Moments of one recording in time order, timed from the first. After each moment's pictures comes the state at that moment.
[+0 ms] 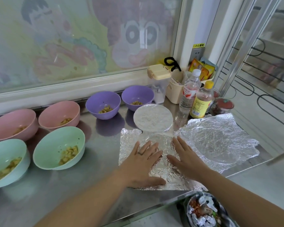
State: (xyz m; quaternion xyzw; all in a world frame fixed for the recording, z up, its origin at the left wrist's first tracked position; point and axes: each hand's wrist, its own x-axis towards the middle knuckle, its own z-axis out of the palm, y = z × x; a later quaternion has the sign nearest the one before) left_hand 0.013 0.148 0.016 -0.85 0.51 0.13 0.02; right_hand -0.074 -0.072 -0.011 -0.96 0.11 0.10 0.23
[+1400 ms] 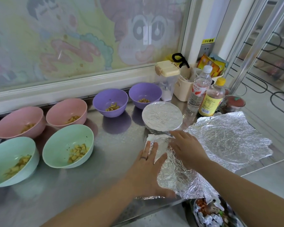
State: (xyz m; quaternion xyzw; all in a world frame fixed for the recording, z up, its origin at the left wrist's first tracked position) left_hand -0.003 0.165 0.005 -0.88 0.47 0.13 0.00; right_hand -0.031 -0.048 0.005 -0.98 0.07 -0.03 0.17
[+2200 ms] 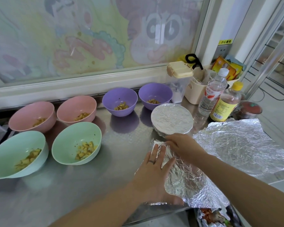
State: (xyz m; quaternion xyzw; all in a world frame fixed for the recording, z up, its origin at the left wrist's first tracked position) left_hand -0.005 0.164 0.009 -0.88 0.46 0.14 -0.02; right_hand 0.013 -0.032 0.023 -0.97 0.01 0.04 0.23
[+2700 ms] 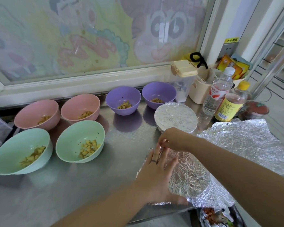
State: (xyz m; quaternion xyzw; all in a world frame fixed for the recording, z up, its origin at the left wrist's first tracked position) left_hand -0.007 0.162 0.007 -0.88 0.45 0.14 -0.01; right_hand 0.055 -0.003 0.057 -0.97 -0.11 0.19 0.12
